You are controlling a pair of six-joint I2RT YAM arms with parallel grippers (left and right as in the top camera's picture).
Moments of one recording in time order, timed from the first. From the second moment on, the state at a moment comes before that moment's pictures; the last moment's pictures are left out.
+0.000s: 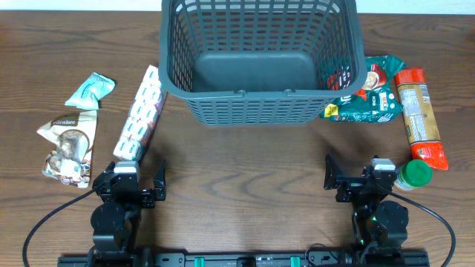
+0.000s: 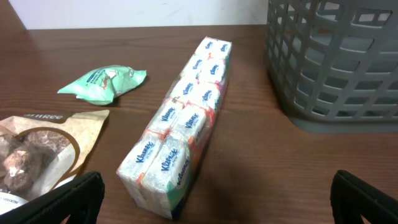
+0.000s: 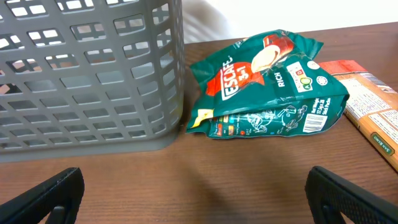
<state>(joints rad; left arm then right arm) -0.03 0.01 0.14 -0.45 -0.04 0.02 0.04 0.02 0.11 -0.34 0.00 0.14</state>
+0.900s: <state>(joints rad) -0.03 0.17 0.33 -0.45 -0.04 -0.08 0.04 0.12 0.31 -0.41 0.24 0.18</state>
